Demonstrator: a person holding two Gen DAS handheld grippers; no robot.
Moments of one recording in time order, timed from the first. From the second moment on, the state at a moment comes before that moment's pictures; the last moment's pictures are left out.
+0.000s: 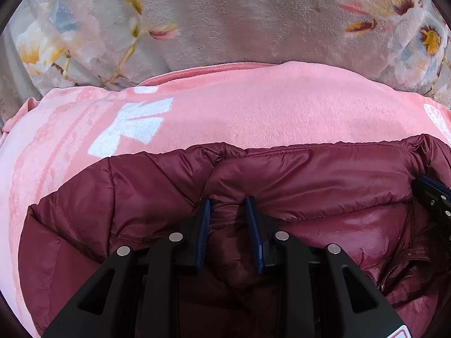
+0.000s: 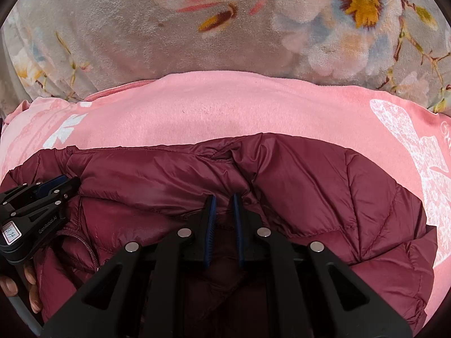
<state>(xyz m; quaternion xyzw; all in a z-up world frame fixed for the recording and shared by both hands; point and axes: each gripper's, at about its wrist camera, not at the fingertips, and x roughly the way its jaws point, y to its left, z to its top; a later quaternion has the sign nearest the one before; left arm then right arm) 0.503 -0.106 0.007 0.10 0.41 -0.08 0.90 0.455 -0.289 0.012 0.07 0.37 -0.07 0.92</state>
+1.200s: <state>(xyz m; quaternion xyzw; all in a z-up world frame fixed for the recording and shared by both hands) 0.312 0.032 0.050 0.01 0.44 -0.11 0.89 0.154 -0.339 0.039 0.15 0.33 -0.08 0.93</state>
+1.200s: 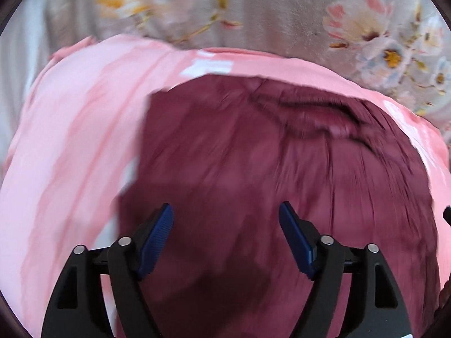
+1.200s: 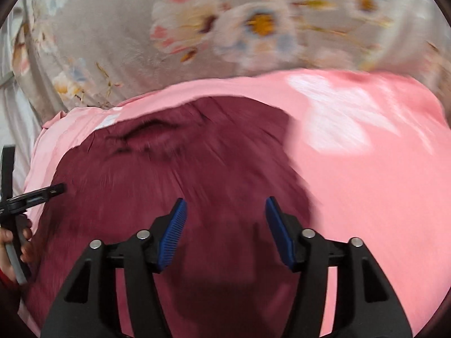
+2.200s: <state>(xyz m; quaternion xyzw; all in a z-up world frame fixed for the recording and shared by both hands) 0.070 0.156 0.085 -0.11 0.45 -0.15 0.87 -0.106 -0.296 0.032 0.27 0.28 -0.05 0.92</state>
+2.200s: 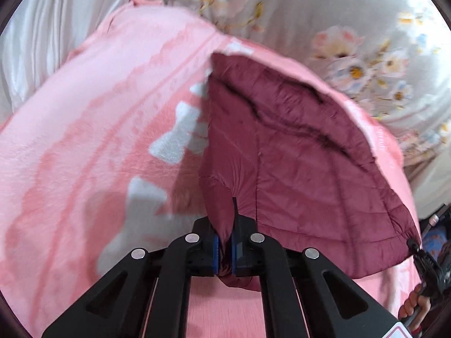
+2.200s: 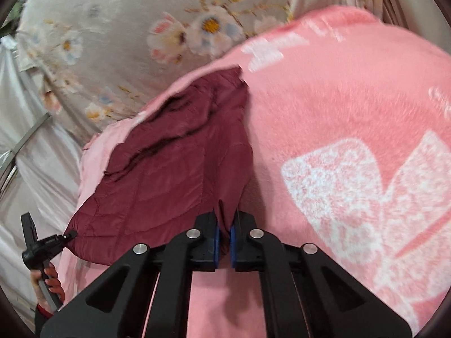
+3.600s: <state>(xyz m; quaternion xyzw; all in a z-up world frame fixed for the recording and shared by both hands) 0.279 0.090 0.035 0.02 0.45 -0.04 0.89 0.123 -0.350 0.030 0.22 0.28 -0.17 0.92</state>
